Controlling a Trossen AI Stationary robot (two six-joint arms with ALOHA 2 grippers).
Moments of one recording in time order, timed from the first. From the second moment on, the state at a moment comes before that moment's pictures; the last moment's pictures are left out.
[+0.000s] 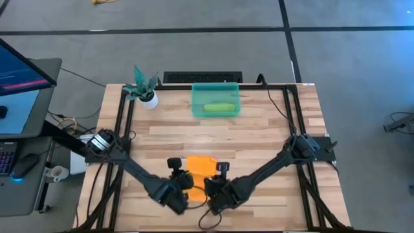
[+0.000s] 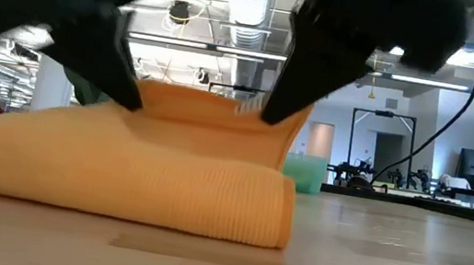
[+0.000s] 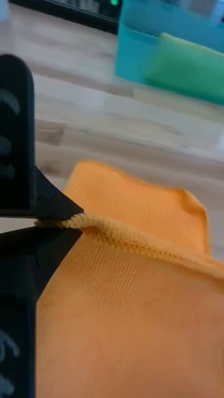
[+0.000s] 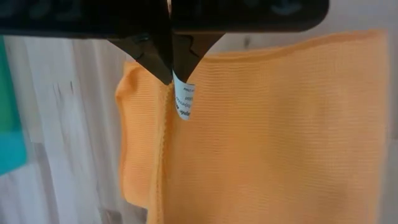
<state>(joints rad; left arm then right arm) -0.66 1.93 1.29 -0.87 -0.78 -0.71 0.57 2.18 1.72 -0.91 0.59 0.45</state>
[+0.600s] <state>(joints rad) -0.56 1.93 1.26 -0.84 -0.69 -0.67 0.50 2.18 1.66 -0.89 0.59 0.45</state>
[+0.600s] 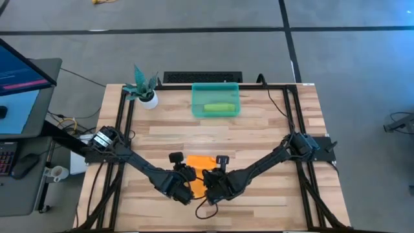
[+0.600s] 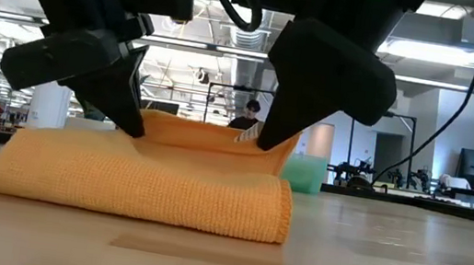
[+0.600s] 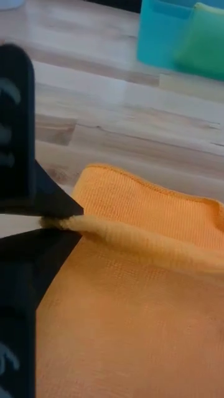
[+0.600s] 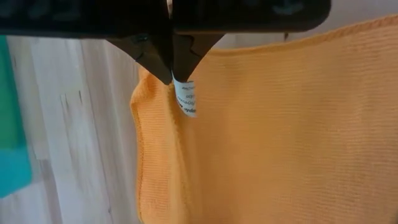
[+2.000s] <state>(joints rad) -0.79 1.76 1.36 -1.06 -0.82 -0.91 0.38 1.95 1.66 -1.00 0.46 0.49</state>
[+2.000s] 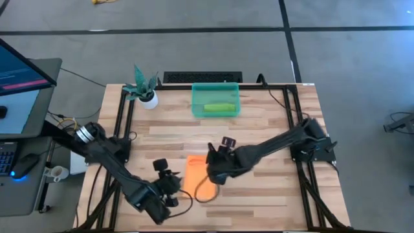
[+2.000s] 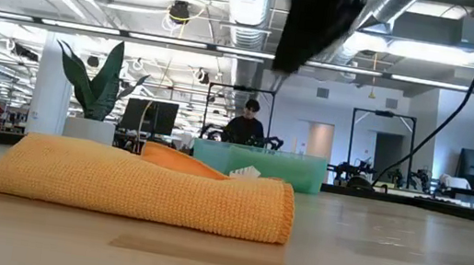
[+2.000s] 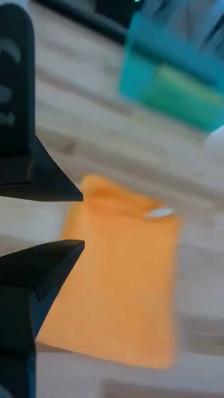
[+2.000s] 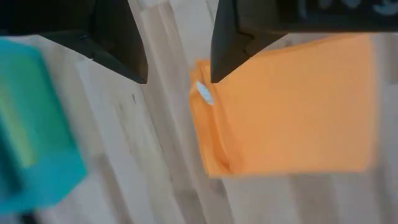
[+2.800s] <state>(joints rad) -0.56 1.70 0.88 -0.07 -0.54 -0.57 0.67 1.89 1.31 -0.64 0.73 0.75</state>
